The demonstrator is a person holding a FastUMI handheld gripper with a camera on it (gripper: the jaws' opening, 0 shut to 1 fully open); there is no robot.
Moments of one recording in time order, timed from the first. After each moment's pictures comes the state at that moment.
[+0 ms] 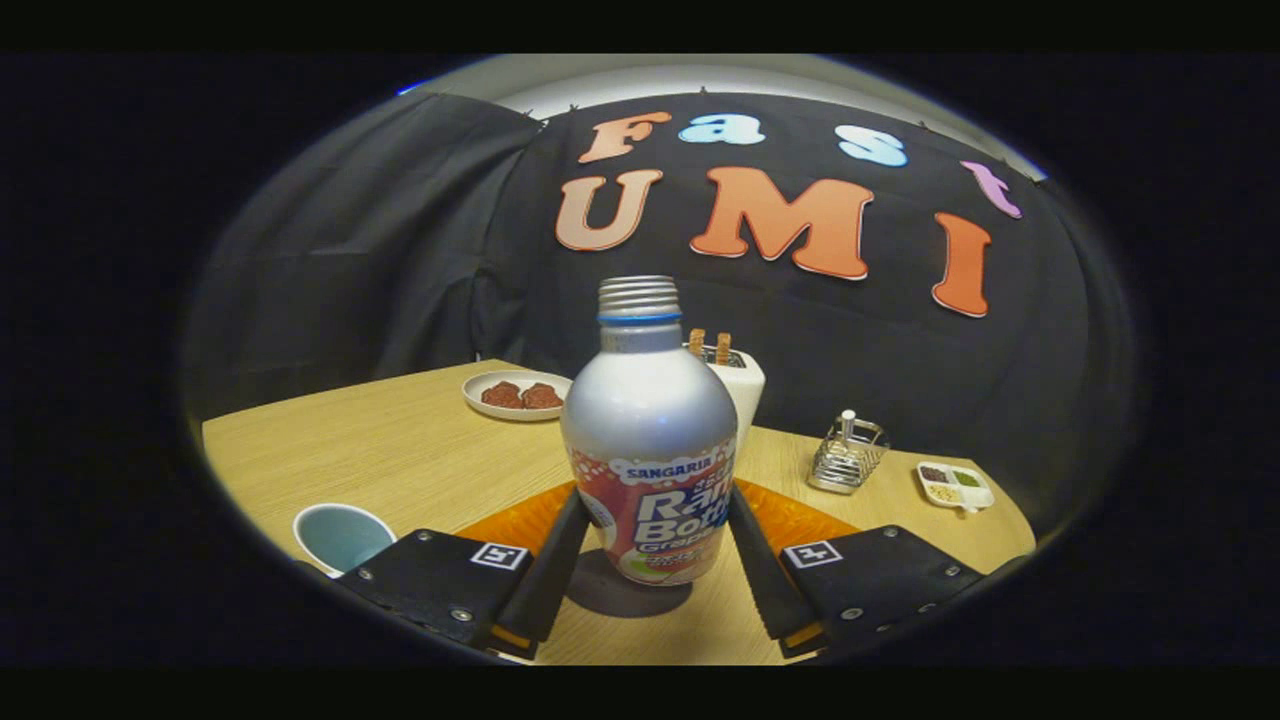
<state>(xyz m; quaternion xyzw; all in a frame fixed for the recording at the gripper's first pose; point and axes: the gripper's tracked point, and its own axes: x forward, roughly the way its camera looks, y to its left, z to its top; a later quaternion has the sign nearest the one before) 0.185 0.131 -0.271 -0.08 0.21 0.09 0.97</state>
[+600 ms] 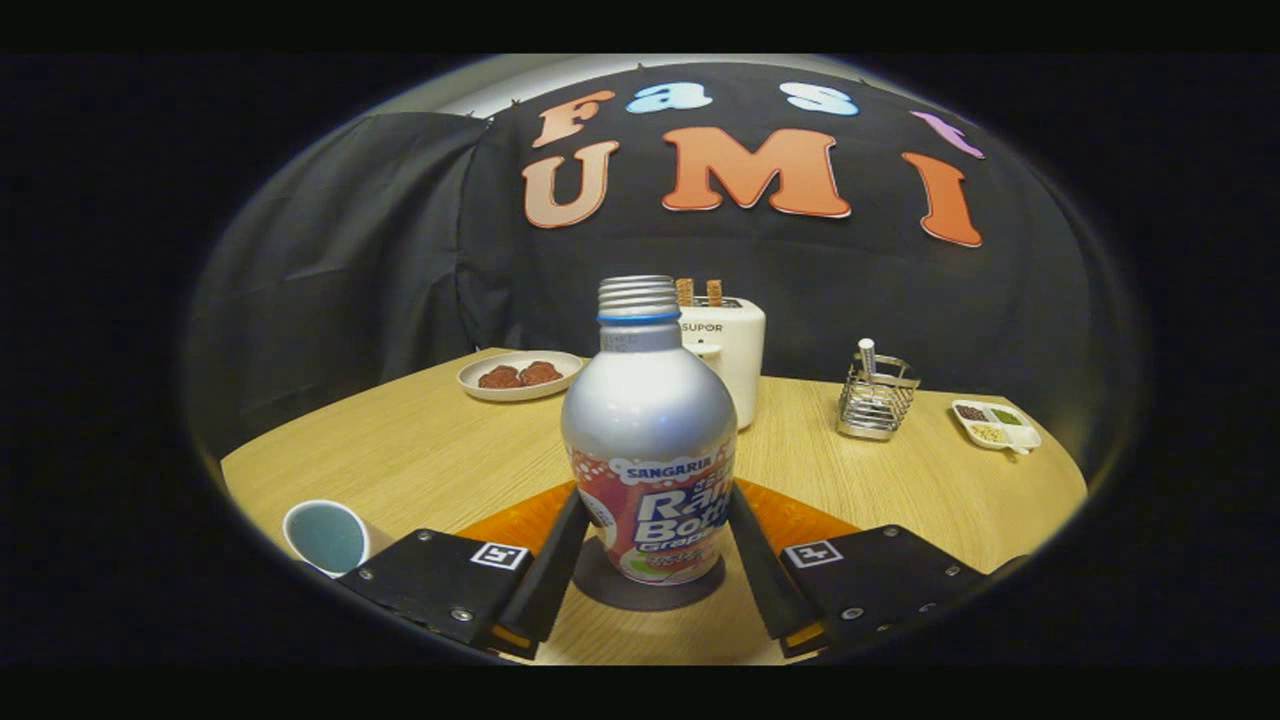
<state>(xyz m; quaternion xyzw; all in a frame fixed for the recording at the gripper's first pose) 0.183 0.129 -0.317 -0.02 0.27 0.09 0.96</state>
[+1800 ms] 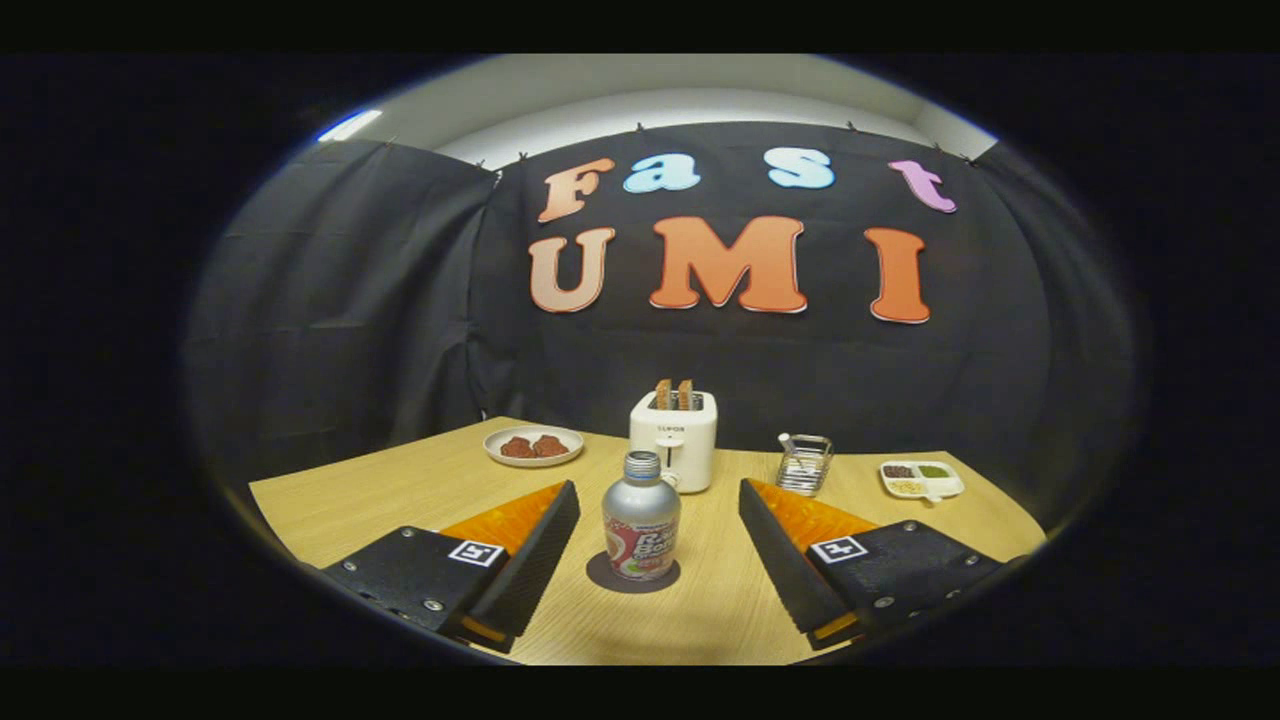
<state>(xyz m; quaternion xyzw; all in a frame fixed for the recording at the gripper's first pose) 0.114 0.094 -0.158 -0.02 0.14 0.06 0.99</state>
